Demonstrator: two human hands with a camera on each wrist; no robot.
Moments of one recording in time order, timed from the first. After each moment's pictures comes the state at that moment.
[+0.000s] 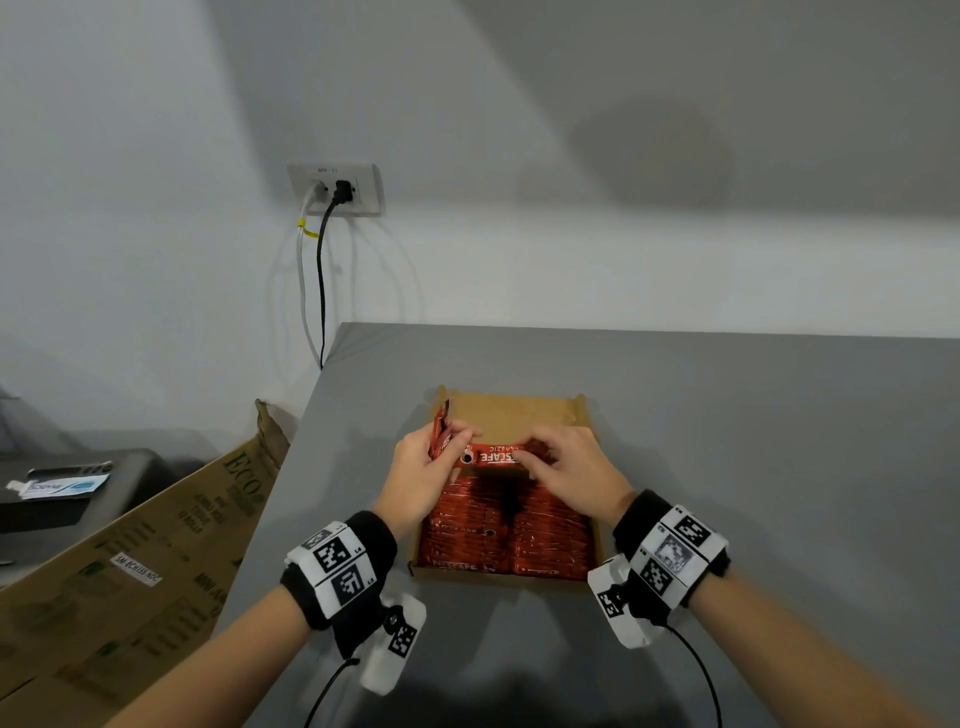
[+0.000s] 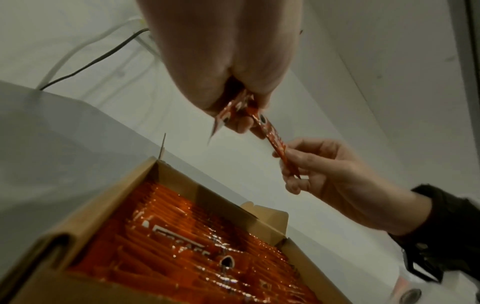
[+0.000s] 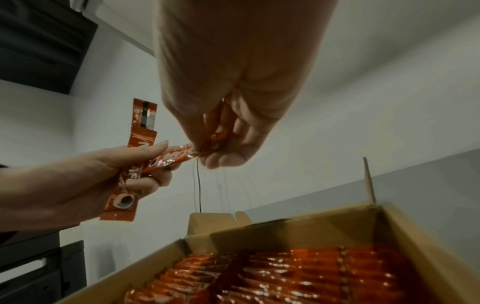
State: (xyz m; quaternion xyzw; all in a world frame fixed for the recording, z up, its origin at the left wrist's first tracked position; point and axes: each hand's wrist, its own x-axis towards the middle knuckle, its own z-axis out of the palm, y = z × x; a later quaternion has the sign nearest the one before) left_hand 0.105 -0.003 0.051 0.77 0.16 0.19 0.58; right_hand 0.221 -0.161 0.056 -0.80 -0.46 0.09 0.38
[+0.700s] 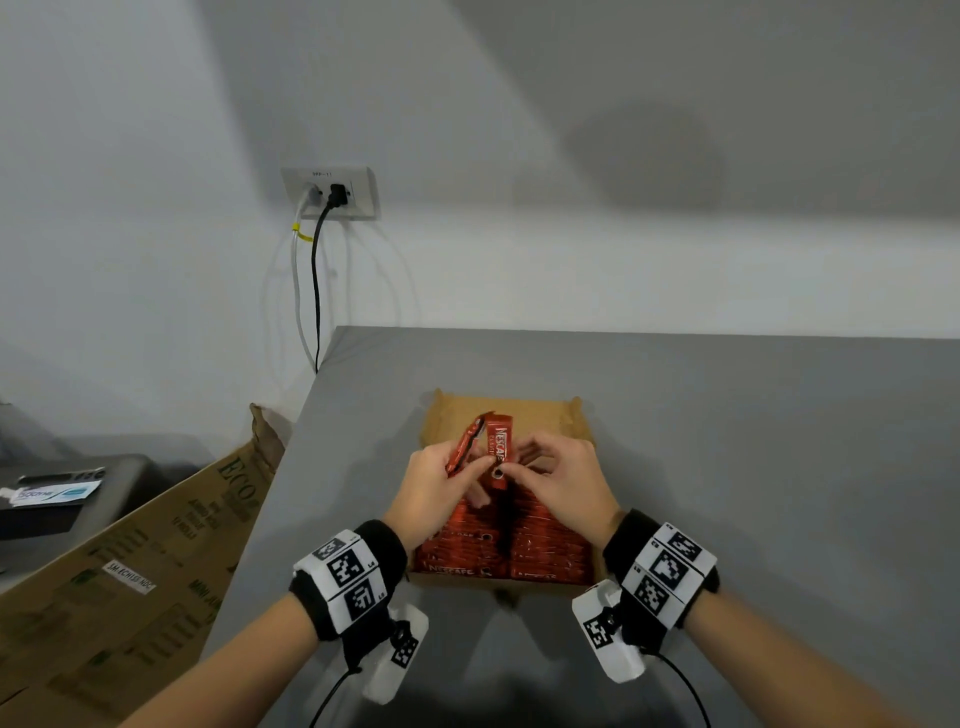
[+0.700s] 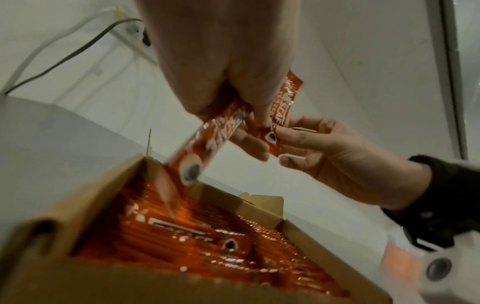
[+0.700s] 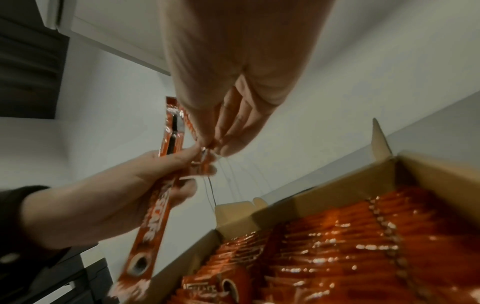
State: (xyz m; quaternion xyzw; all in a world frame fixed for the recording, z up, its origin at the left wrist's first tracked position) left_hand 0.108 -0.018 0.051 0.79 0.15 0.14 0.57; right_hand 0.203 -0.159 0.052 -0.76 -0.40 0.05 0.51
